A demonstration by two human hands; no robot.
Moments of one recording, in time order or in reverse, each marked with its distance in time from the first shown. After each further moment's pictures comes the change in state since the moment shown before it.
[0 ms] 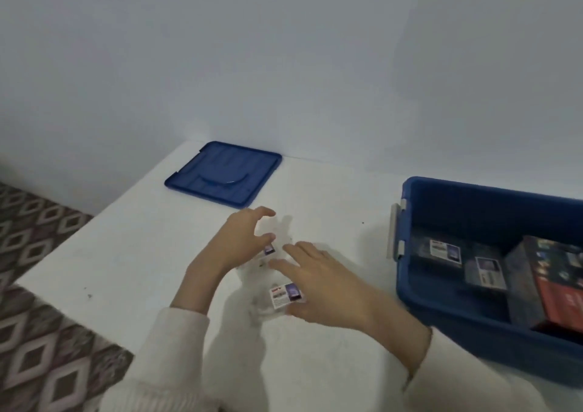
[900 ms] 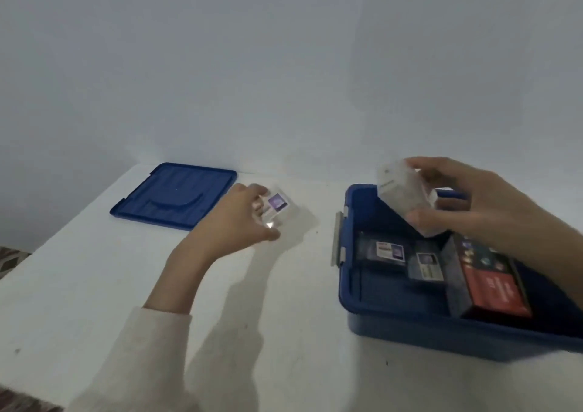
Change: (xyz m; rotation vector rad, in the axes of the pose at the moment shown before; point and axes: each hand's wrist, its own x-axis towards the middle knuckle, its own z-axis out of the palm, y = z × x) left_hand 0.005 0.095 -0.024 -0.058 -0.015 0.126; right_hand -0.137 0.080 -0.149 0.574 0.455 0.446
